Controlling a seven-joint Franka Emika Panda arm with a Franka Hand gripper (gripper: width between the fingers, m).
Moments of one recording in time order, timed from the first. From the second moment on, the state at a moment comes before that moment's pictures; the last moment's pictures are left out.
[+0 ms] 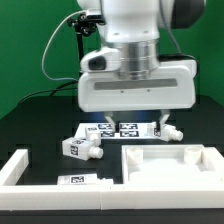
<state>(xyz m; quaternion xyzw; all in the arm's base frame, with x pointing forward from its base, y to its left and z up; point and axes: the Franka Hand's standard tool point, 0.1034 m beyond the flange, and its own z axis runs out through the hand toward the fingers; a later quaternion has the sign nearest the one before) 0.535 0.018 0.072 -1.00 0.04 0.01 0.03</state>
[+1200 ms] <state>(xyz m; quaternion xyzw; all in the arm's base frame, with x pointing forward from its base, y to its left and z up) 0.417 0.084 0.071 -0.99 -0.14 -0.07 0.01</state>
